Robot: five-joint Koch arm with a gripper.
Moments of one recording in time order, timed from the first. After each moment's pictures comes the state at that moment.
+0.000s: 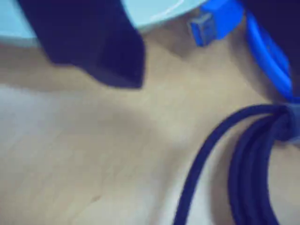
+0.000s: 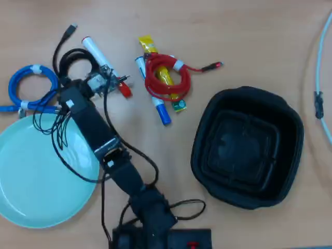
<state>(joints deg) 55.8 54.8 40.6 85.1 4.2</state>
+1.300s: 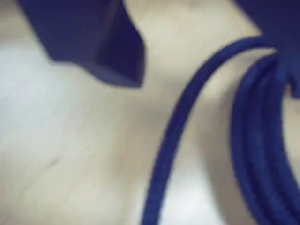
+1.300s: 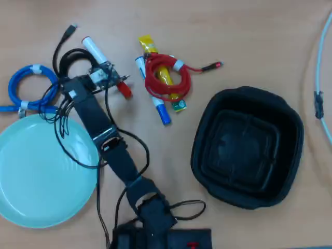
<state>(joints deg) 57.4 38.9 24.3 86.9 5.7</state>
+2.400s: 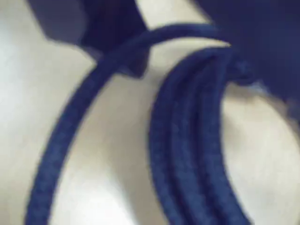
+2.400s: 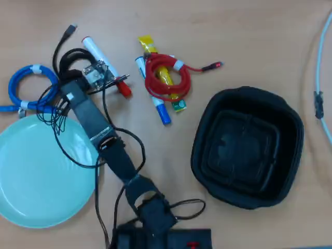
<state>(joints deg) 56.7 33.6 23.6 71.8 17.6</state>
